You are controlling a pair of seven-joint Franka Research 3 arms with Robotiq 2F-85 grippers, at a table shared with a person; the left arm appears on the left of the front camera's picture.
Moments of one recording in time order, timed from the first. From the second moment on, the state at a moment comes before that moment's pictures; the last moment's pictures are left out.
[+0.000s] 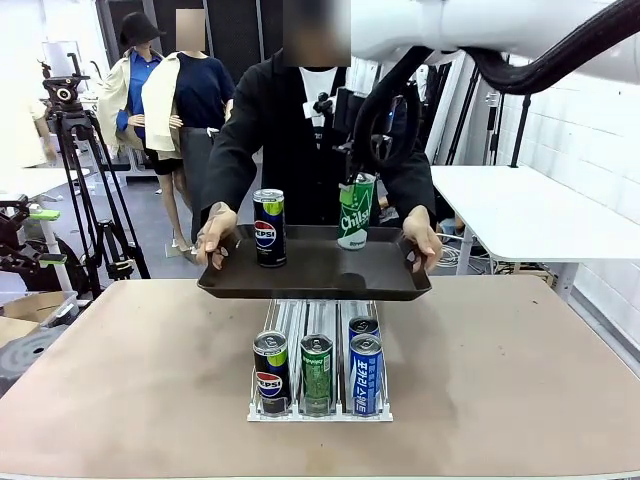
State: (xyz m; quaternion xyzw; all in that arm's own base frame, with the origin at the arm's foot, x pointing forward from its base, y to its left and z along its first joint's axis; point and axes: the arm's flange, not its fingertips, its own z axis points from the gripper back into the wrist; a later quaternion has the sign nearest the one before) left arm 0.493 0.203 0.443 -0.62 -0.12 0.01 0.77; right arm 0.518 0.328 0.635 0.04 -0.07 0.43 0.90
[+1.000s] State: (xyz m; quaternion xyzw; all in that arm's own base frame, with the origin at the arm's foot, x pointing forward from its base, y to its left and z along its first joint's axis) left arm 0.493 0.203 0.443 -0.62 -0.12 0.01 0.77; right arm 0.537 0.343 0.603 0.02 -0.03 0.44 0.90
